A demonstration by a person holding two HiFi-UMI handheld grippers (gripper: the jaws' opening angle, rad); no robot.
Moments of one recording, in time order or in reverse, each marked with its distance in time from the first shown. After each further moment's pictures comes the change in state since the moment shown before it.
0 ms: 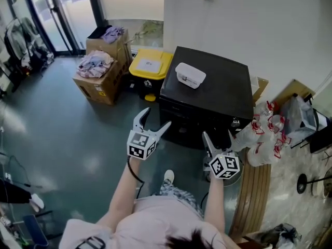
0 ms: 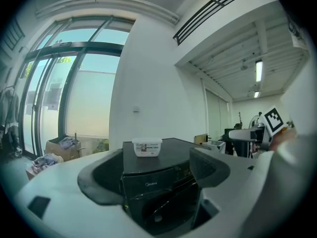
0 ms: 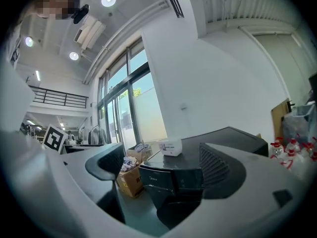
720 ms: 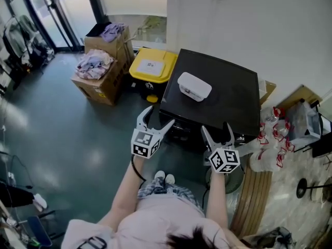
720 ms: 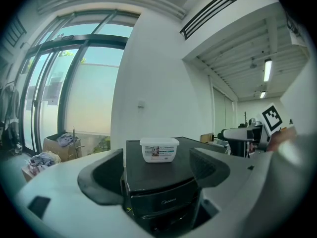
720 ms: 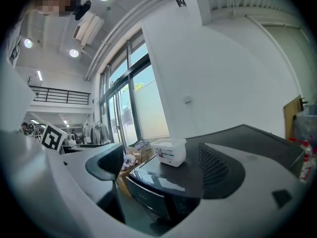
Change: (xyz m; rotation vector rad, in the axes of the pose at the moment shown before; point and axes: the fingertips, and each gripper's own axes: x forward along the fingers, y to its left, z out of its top) left arm 0.108 0.068 0.007 -0.030 0.034 0.028; right arm 0.146 -0.029 0.008 -0.011 0.061 0.052
